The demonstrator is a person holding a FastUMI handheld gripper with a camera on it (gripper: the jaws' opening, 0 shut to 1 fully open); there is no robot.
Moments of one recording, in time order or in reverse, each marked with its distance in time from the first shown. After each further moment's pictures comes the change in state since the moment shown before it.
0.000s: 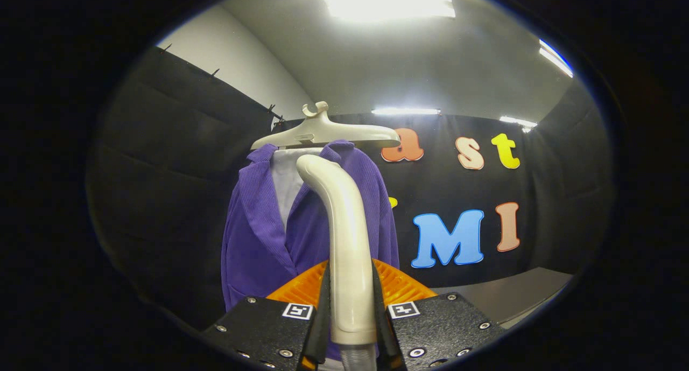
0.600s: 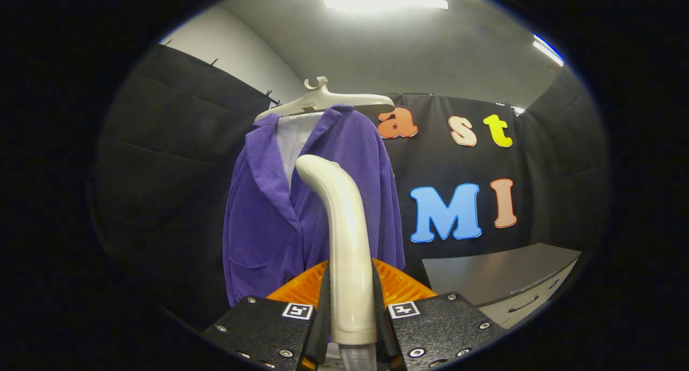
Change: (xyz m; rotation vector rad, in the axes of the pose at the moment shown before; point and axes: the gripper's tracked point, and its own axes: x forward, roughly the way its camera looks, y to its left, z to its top) arm -0.038 0.008 -0.080 0.021 0.085 -0.018
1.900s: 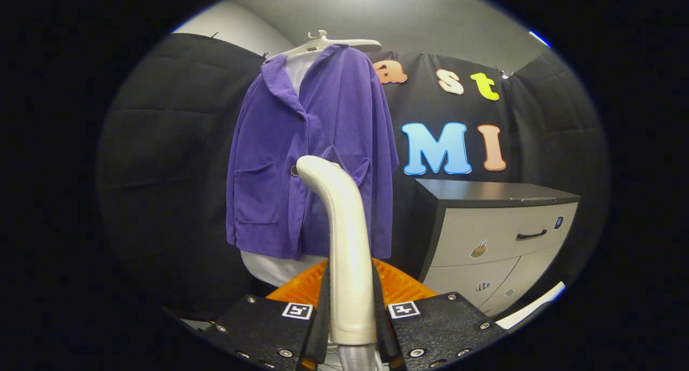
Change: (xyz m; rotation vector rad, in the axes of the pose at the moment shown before) arm -0.087 0.015 -0.181 0.033 0.270 -0.035
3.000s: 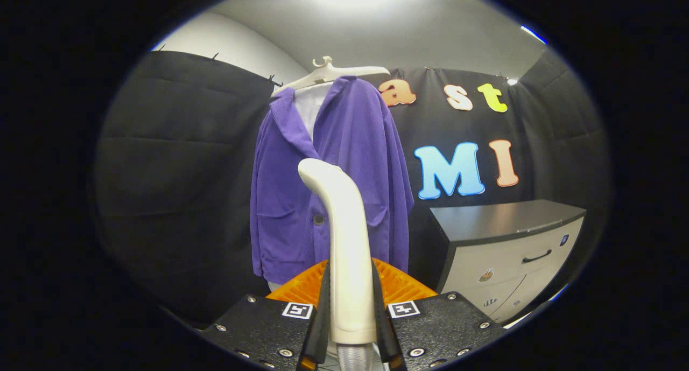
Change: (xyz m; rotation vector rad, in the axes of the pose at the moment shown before) arm -0.029 0.022 0.132 0.047 -0.179 0.091
